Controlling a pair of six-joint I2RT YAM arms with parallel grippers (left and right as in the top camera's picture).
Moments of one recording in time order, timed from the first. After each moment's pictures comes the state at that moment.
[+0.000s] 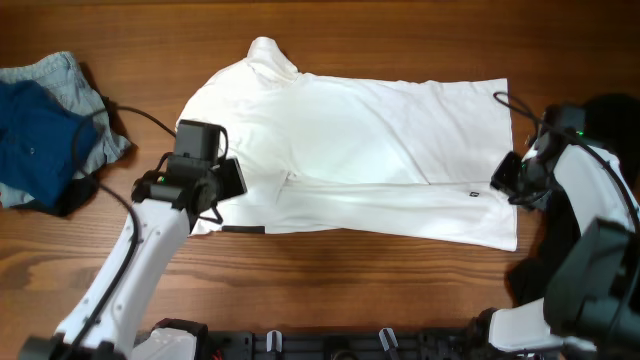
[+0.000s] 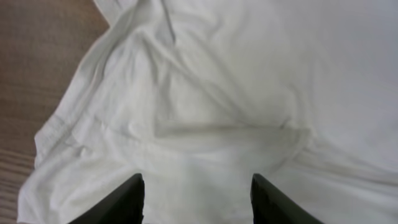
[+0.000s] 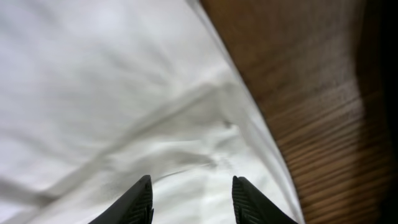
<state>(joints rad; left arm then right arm) -0.19 1.32 0.85 -0.65 -0.03 -0.45 -0.31 1.65 1.04 -0.85 -0.07 0.30</state>
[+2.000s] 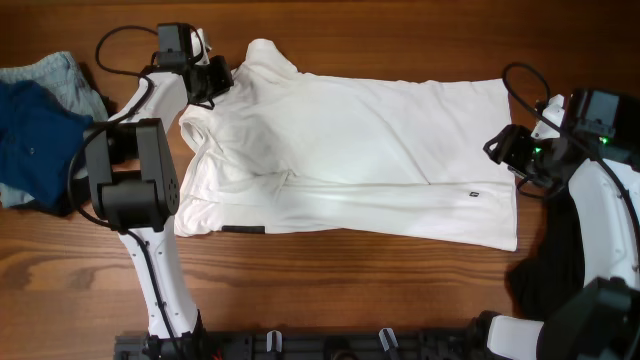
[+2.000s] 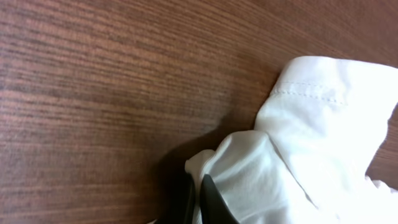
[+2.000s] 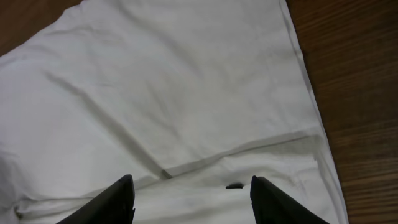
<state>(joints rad) 0.03 2.32 1.67 -0.35 0.35 -0.35 -0.31 1.49 1.08 -0.80 -0.30 0.19</state>
